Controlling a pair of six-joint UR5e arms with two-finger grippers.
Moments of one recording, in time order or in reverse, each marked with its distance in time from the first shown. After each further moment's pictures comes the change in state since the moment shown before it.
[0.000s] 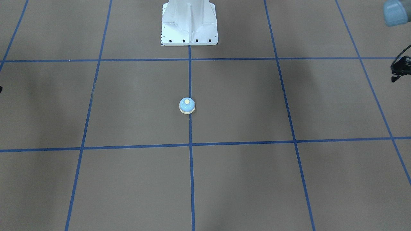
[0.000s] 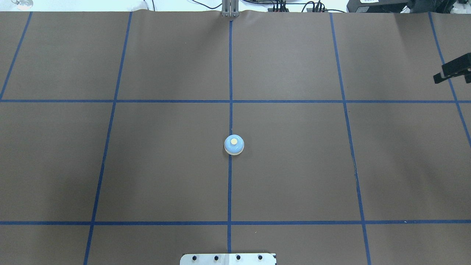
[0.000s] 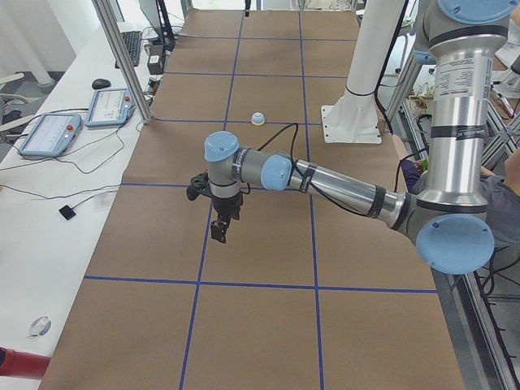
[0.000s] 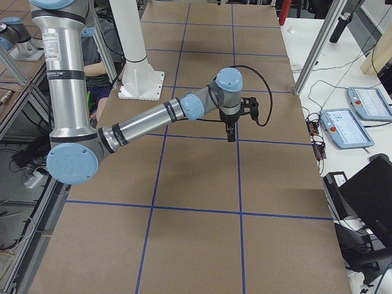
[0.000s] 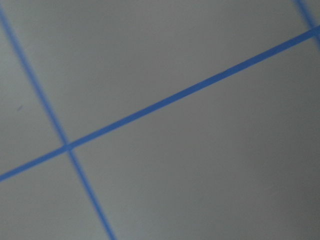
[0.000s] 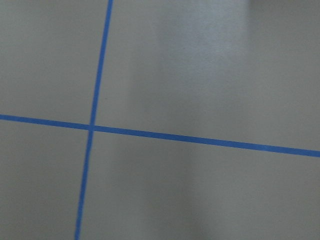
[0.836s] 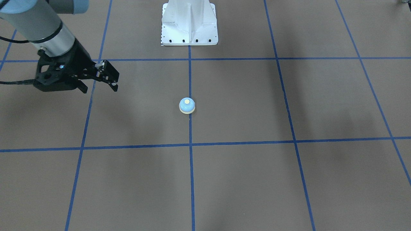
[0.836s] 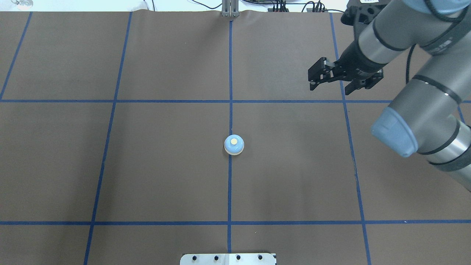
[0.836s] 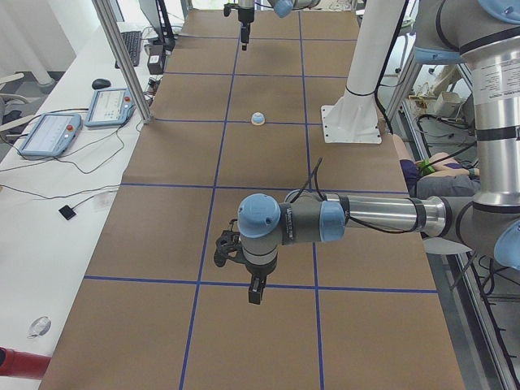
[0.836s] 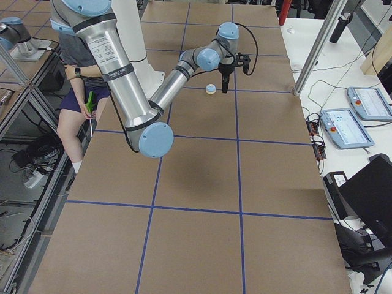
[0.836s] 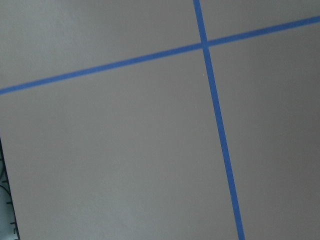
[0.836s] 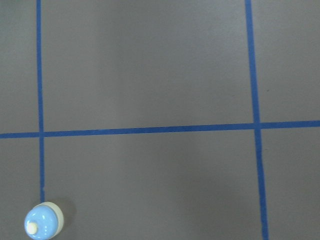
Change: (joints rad) left arm -0.238 0.176 0.049 0.032 -0.155 0.233; right arm -0.386 0.386 -0.003 -0.195 -0.197 0.469
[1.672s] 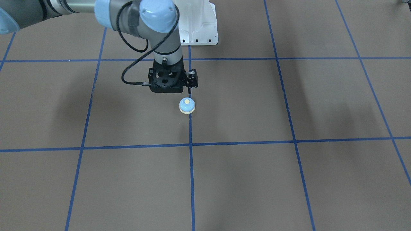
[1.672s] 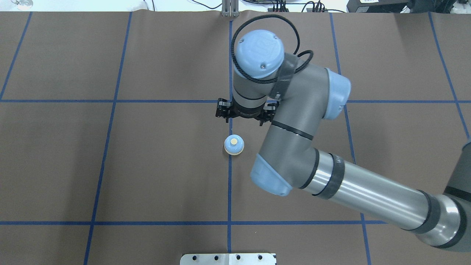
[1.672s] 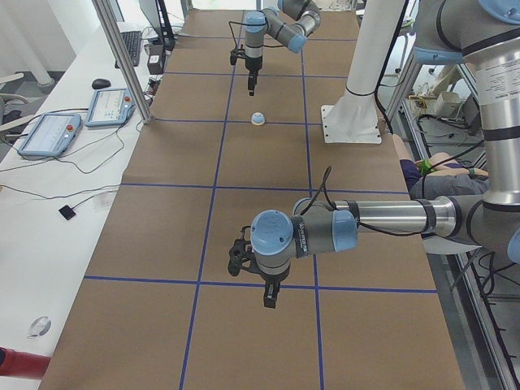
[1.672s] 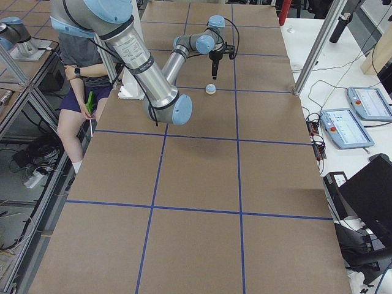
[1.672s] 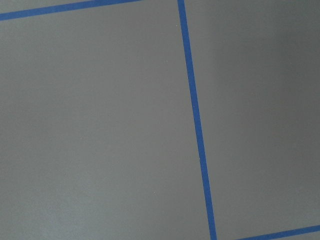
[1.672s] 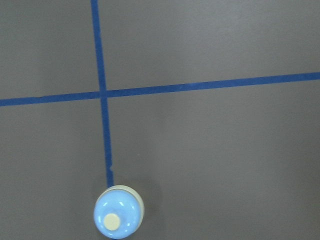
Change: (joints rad) left arm -0.004 0.044 0.002 0.003 -0.048 0.018; right arm -0.307 0.358 -0.343 -0.022 -0.263 0.239
